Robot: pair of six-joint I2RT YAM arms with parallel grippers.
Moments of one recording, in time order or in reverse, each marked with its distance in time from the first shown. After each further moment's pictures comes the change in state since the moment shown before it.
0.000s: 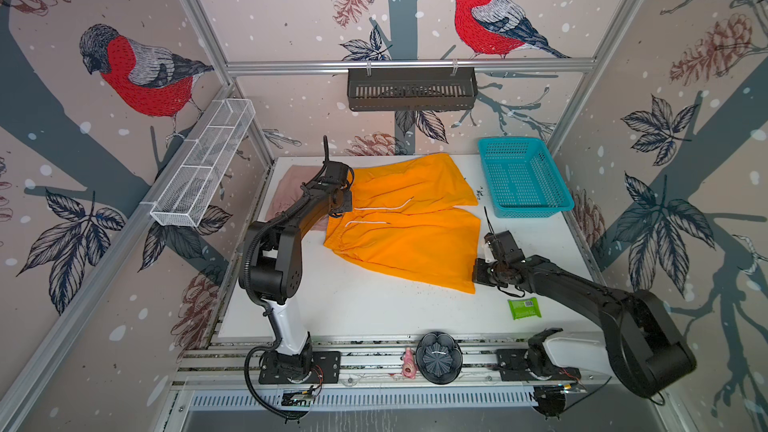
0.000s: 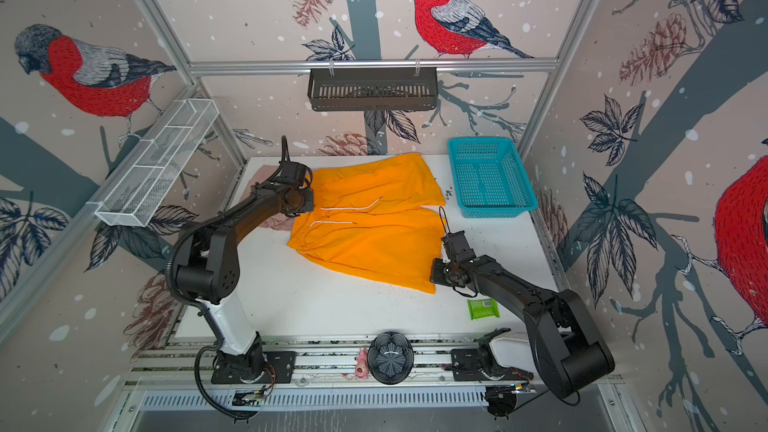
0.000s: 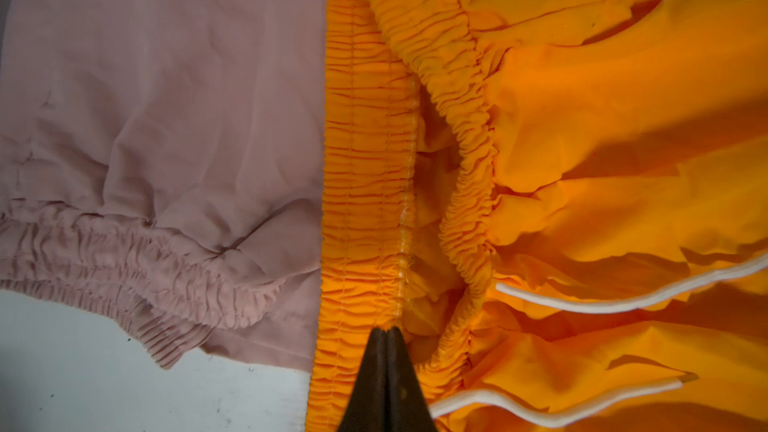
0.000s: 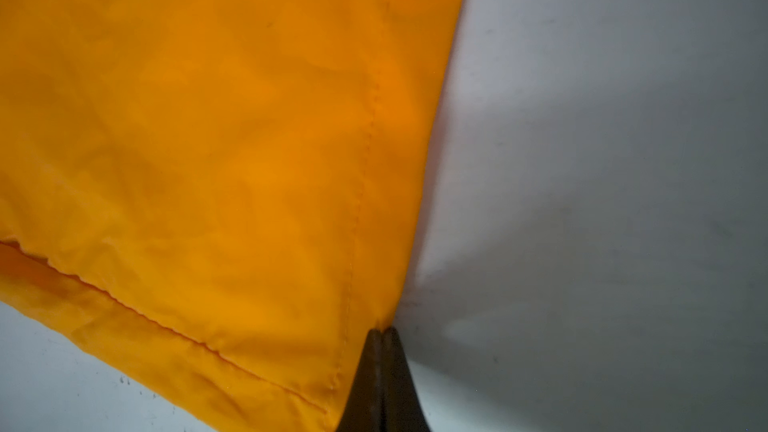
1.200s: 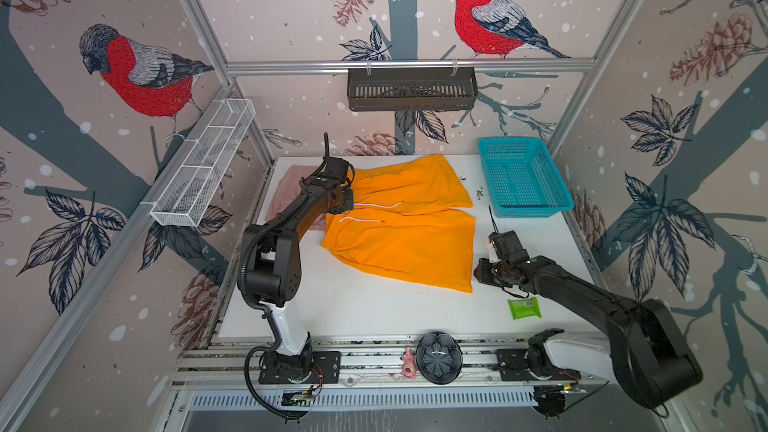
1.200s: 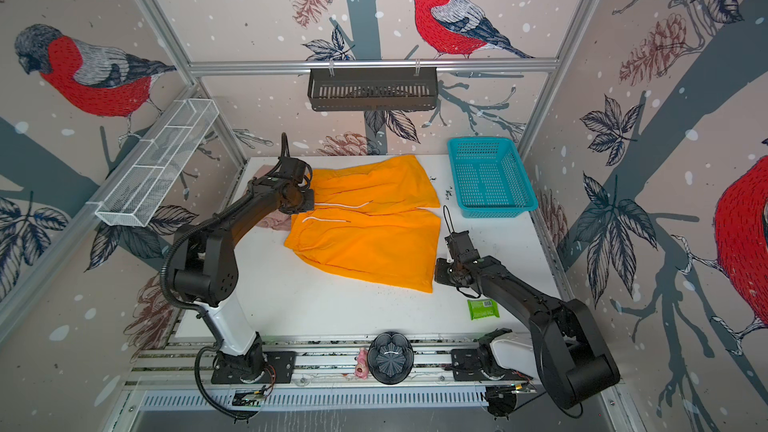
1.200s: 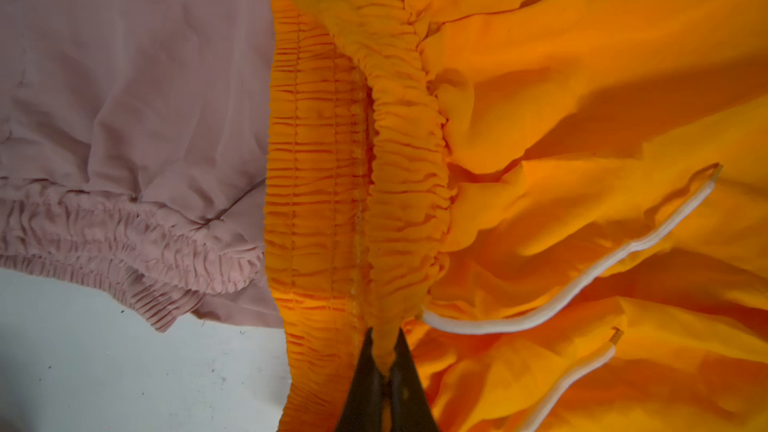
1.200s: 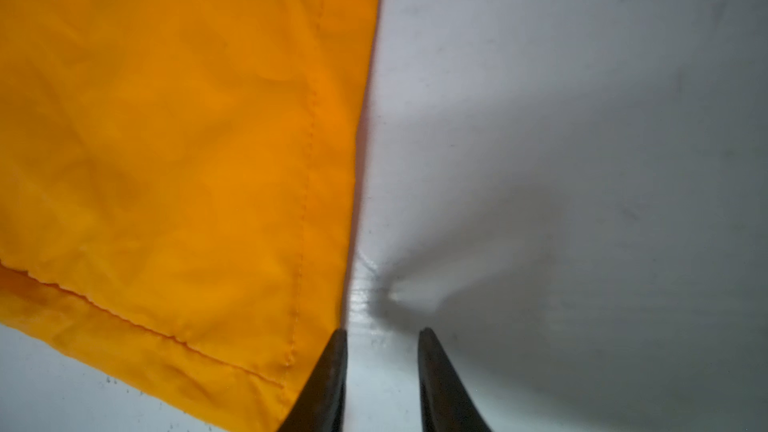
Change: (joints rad) left arm -0.005 -0.015 0.062 -0.136 0.050 -0.021; right arm -0.018 -0.067 0.001 -0.042 0.020 -0.027
